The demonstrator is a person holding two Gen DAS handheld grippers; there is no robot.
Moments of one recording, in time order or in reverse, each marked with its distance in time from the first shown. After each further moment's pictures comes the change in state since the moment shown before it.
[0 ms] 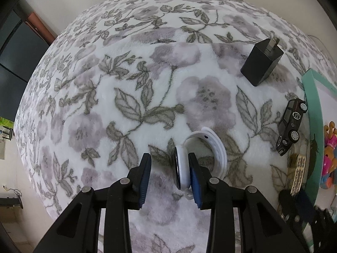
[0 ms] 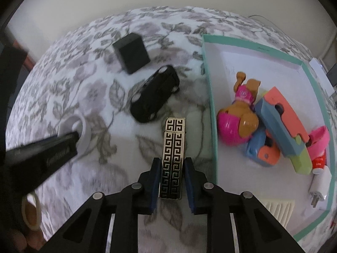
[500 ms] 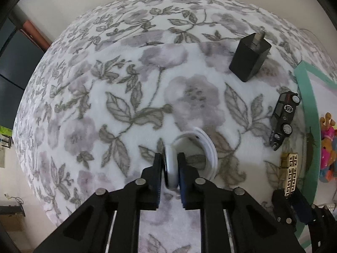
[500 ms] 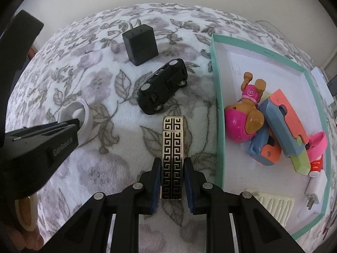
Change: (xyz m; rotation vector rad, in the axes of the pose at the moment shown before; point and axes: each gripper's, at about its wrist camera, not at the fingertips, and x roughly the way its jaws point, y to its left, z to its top) left arm -0.007 -0.010 -0.005 0.050 -0.015 -0.020; right arm 0.000 0.006 -0.004 -0.026 0.008 -0.003
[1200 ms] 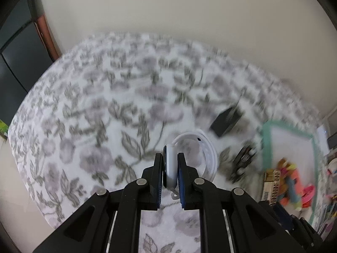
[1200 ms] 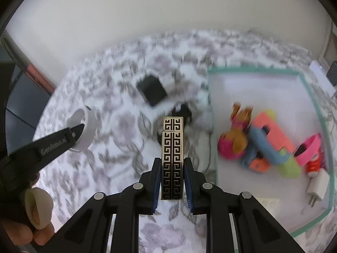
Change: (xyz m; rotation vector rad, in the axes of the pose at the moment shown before) left arm -0.096 0.034 0.009 -0.131 -0.255 -0.130; right arm -0.077 -0.036 0.019 0.138 -0.194 0.177
